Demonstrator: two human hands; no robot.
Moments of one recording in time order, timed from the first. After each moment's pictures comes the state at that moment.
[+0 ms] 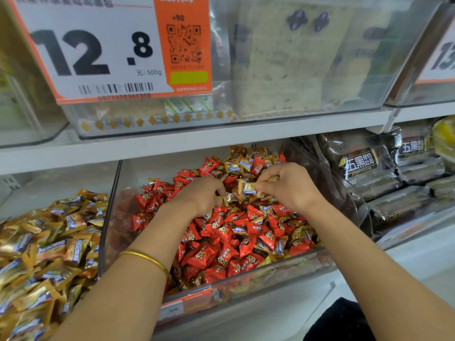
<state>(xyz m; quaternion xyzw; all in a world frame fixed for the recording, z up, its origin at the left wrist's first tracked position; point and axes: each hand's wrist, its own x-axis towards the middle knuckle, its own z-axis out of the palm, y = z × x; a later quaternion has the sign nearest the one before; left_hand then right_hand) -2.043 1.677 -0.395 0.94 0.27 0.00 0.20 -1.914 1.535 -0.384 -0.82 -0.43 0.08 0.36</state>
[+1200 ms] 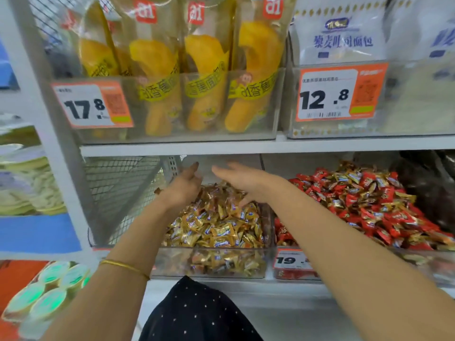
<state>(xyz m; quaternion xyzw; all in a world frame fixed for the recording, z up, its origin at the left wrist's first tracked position) -2.315 1.698 -0.334 0.73 0.48 0.28 0.40 -2.182 1.641 -0.309 -0.68 -0.53 0.41 0.31</state>
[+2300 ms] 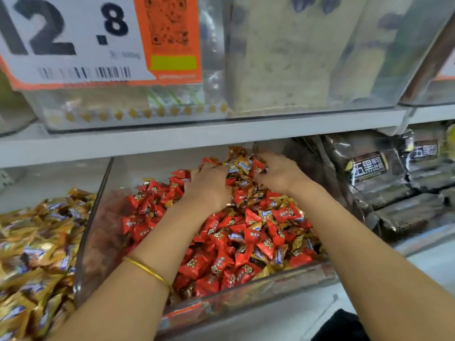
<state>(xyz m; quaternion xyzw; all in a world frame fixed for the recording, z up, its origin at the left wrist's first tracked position) -2.019 1.666 -0.392 0.93 0.33 0.07 0.15 -1.875 1.581 -0.388 -0.88 -0.44 0.06 0.18</state>
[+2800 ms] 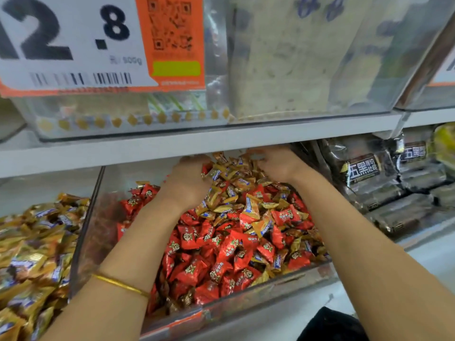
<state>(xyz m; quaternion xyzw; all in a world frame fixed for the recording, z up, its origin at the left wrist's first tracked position) -2.039 1.687 -0.377 0.91 0.30 0.17 0.25 -1.866 1.590 -0.368 -0.85 -0.48 0.08 0.19</state>
